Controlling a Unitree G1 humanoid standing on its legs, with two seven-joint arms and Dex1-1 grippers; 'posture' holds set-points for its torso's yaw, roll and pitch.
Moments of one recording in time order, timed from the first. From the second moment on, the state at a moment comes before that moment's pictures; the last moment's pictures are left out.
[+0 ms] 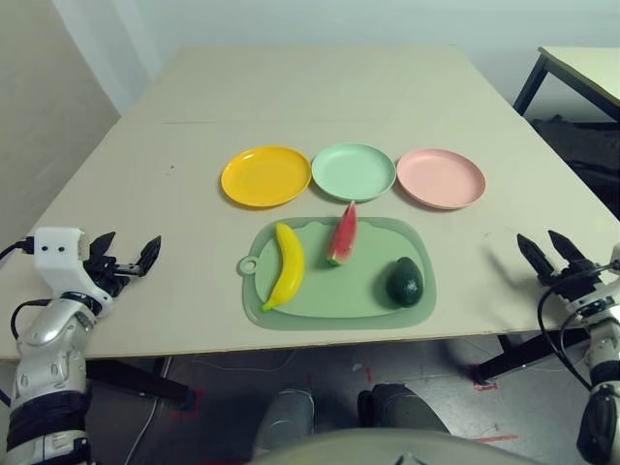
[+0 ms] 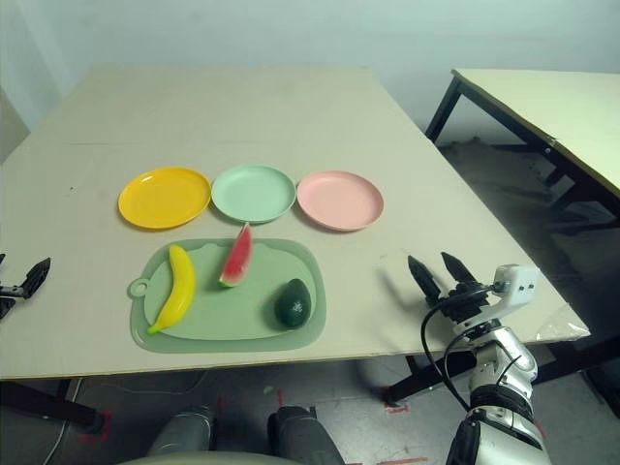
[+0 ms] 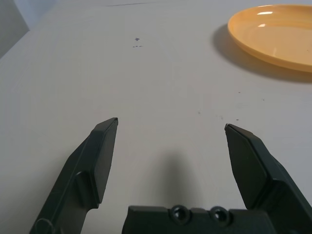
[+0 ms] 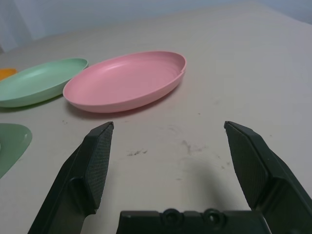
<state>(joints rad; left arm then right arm) -0.02 0.67 0.48 0.41 -0.36 -0.02 -0.57 -0.31 -0.54 -0.53 0.97 0.47 -0.35 1.05</state>
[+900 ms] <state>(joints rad) 0.00 0.77 0.31 0.28 -0.49 -0.02 -1.19 -0.21 -0.64 -0.50 0.77 0.48 -0.26 1.17</state>
